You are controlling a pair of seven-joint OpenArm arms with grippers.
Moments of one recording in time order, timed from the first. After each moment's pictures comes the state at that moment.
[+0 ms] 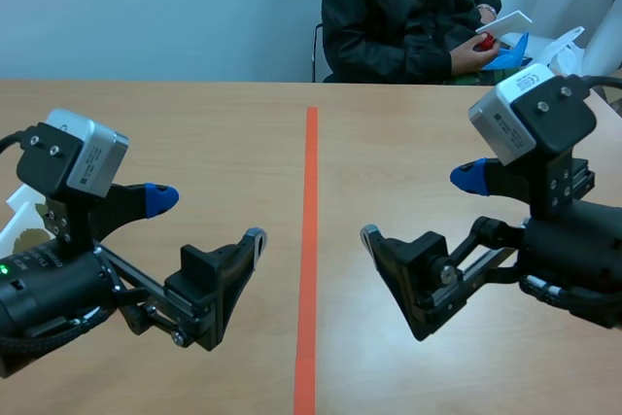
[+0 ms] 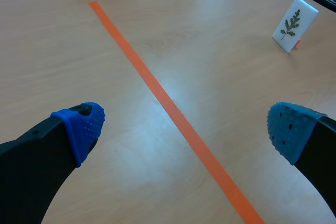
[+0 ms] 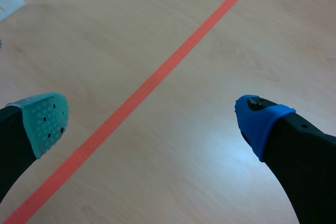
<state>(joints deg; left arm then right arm) 28.3 -20.1 6.8 108.3 -15.9 -21.4 2.8 -28.8 24.9 -3.0 116.5 14.9 23.6 -13.9</state>
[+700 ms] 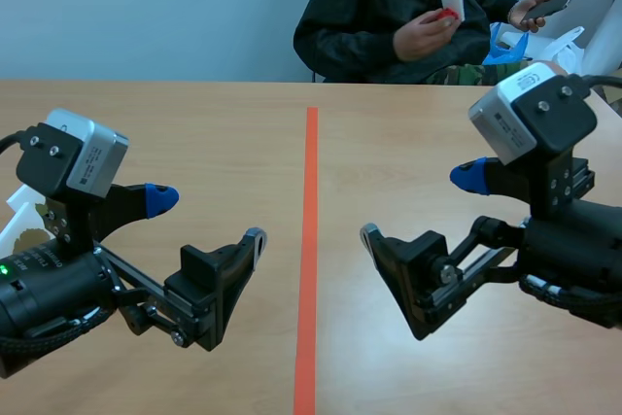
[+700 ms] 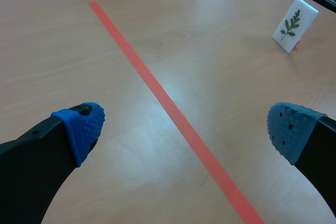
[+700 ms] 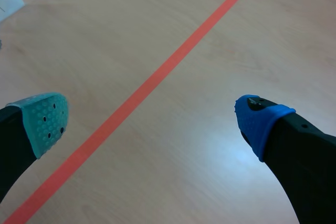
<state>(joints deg) 28.3 -20.1 6.8 108.3 -16.0 -21.4 2.8 -28.8 24.9 -3.0 116.5 14.9 23.6 -13.2</state>
